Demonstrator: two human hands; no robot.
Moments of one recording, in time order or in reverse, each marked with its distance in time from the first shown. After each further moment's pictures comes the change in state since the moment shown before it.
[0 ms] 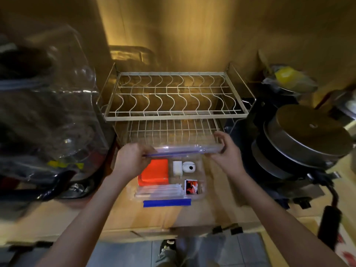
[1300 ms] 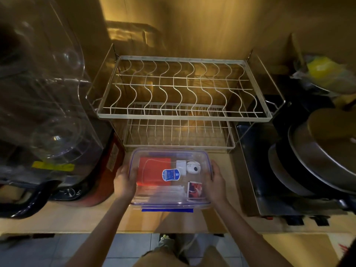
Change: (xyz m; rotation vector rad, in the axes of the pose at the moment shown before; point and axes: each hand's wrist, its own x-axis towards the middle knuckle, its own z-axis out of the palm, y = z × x) left_hand -0.025 -0.052 0.106 -0.408 0.070 -0.774; right_hand -0.023 0.065 0.086 0.190 -0.021 0.384
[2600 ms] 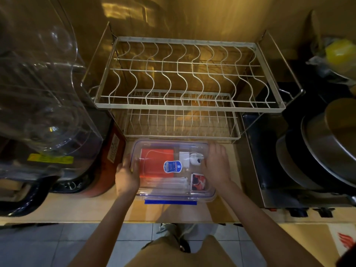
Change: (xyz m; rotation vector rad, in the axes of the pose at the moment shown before) left_hand -0.003 -0.004 0.007 0.045 -0.005 -0.102; right_hand 0.025 -0.028 0.003 -0.880 -0.044 -0.267
